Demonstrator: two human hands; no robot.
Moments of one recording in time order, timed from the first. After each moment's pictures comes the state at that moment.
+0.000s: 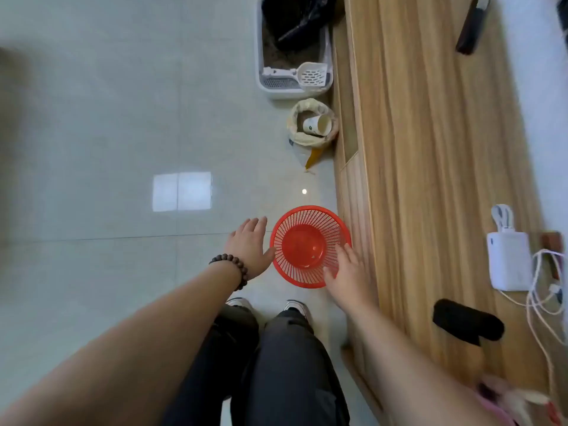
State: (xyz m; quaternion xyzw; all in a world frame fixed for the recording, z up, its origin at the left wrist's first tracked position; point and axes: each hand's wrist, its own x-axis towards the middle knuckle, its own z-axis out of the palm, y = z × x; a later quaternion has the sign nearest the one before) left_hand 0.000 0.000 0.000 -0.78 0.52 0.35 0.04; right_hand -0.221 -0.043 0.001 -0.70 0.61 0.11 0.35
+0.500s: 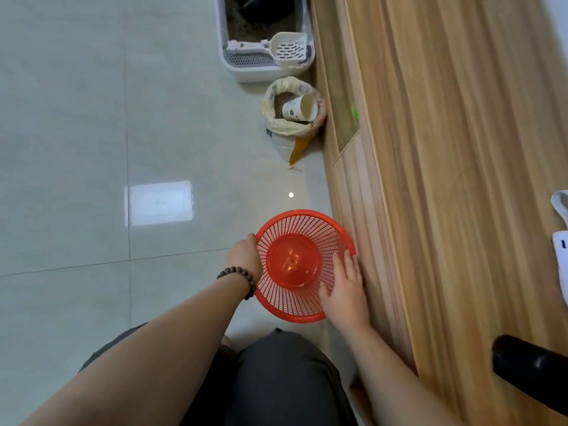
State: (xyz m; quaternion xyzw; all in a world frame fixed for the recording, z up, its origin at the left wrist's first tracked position) left_hand -0.028 -0.047 -0.175 -0.83 0.39 0.40 -0.03; right_hand -0.231 -0.050 -0.153 -0.68 0.66 0.09 0.32
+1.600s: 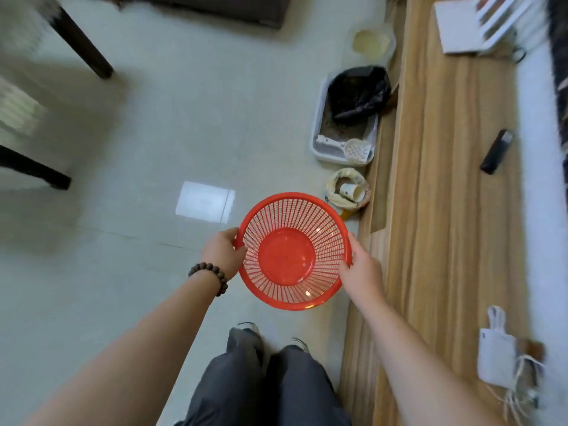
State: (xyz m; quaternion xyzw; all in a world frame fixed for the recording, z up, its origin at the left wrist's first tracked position) left_hand 0.116 0.014 0.149 -0.87 0.23 0.36 -0.26; right_hand -0.104 -0.125 0.148 -0.72 0.53 -0.05 0.44
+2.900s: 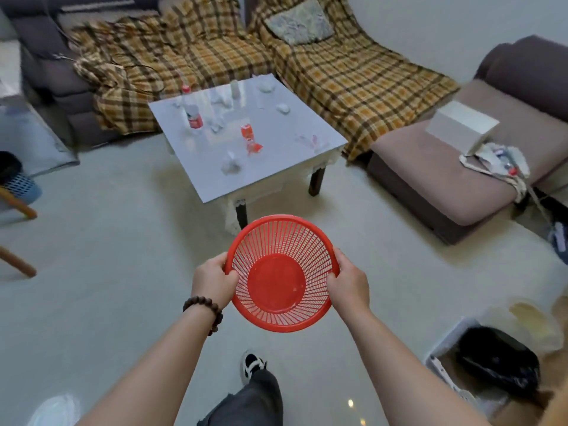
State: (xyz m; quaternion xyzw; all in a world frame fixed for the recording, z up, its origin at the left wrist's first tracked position) left_hand 0.337 0.236 0.431 -0.90 -0.10 0.05 -0.42; right_hand 0.320 -0.002 0.423 -0.91 0.20 0.00 0.36
